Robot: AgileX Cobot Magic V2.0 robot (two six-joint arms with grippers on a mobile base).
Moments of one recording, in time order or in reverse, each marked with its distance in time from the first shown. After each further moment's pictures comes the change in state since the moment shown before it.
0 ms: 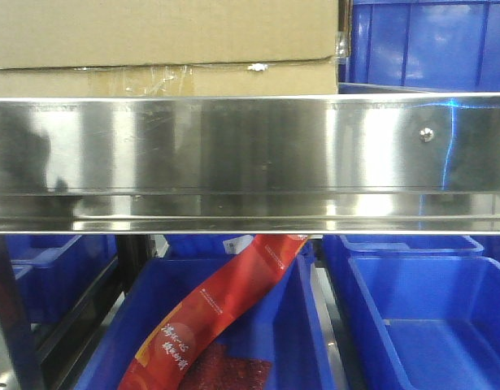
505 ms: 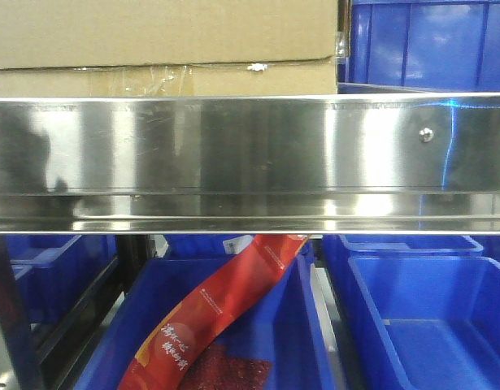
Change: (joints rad) left arm 0.000 0.000 0.000 0.000 -0.002 0.000; right arm 0.000 0.000 0.000 0.000 -0.011 0.000
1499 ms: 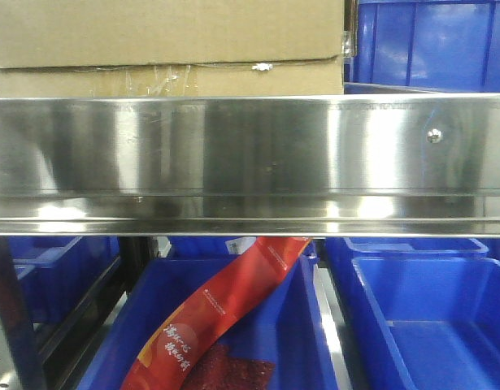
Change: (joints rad) left arm 0.000 0.231 -0.522 0.031 0.220 0.000; right arm 0.000 0.201 -0.502 0.069 0.217 0.000
